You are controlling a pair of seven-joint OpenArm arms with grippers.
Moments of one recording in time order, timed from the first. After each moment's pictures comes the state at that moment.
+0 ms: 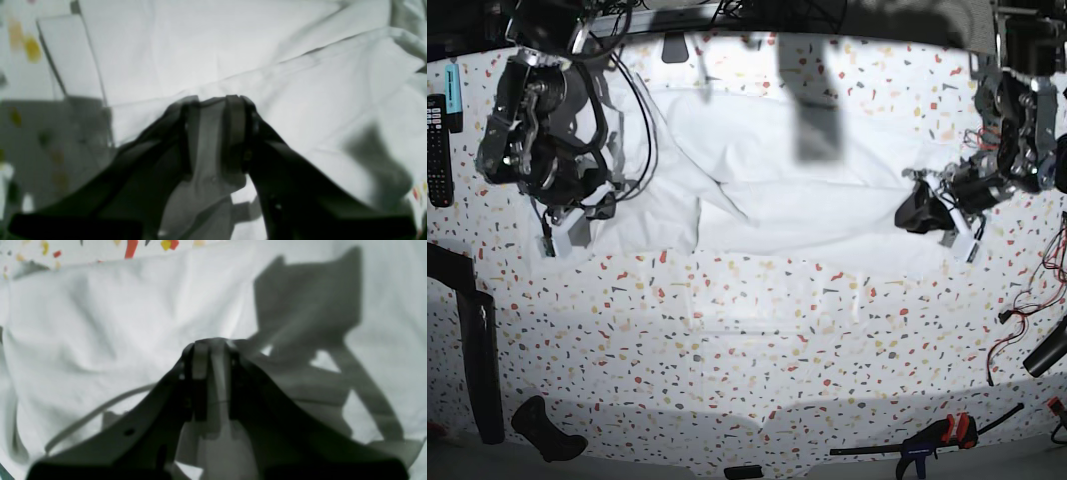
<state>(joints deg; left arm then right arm) -5.6 -20.8 -2.1 62.7 -27.7 -39.1 33.1 1.8 9.1 24.2 85.5 17.1 31.4 -56.9</state>
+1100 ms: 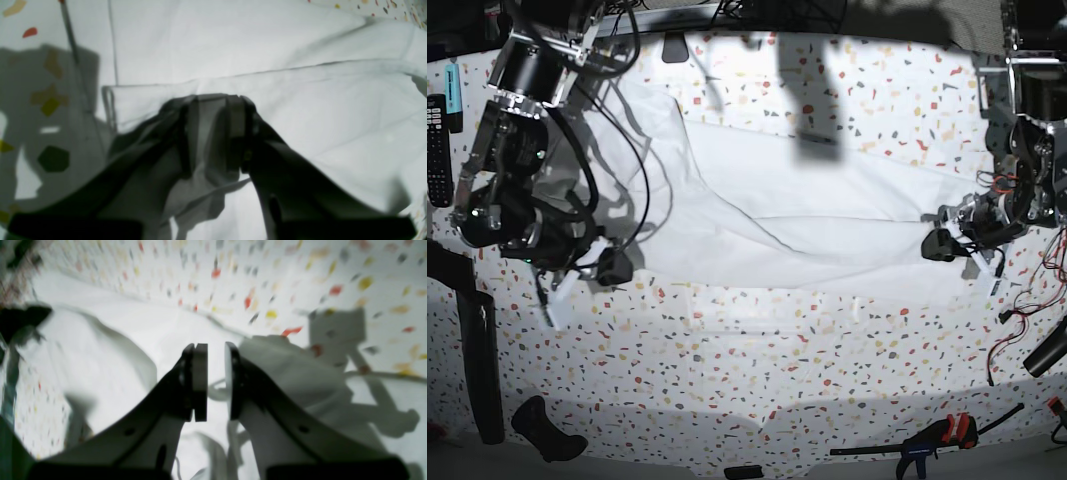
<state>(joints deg) -13.7 -22.8 -2.2 56.0 -33.4 -31.9 41.5 11.3 11.2 21.1 91.8 38.7 34.8 -69.3</state>
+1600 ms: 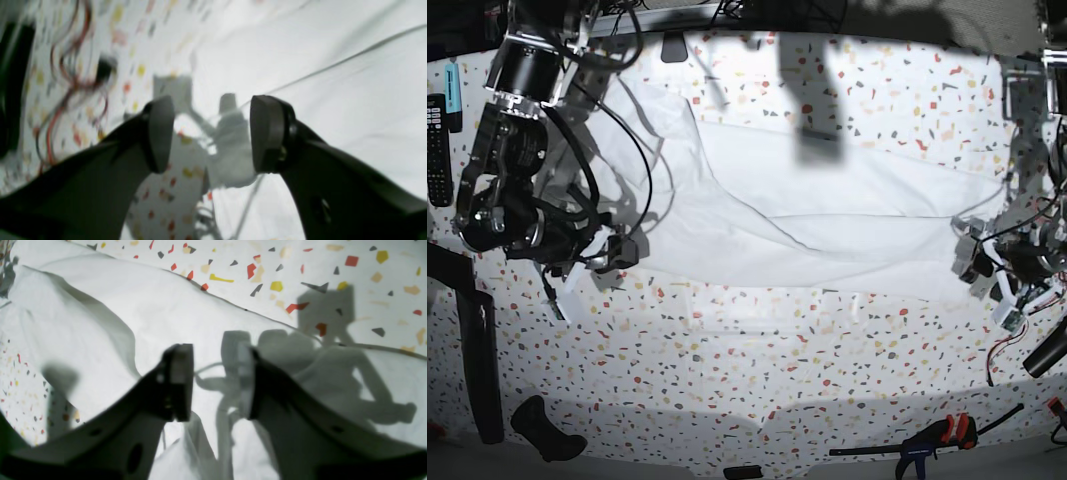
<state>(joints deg) -13.1 -31.3 0.1 79.3 -22.9 -34.4 44.8 11.3 12.8 19.7 91.8 37.2 34.9 -72.4</state>
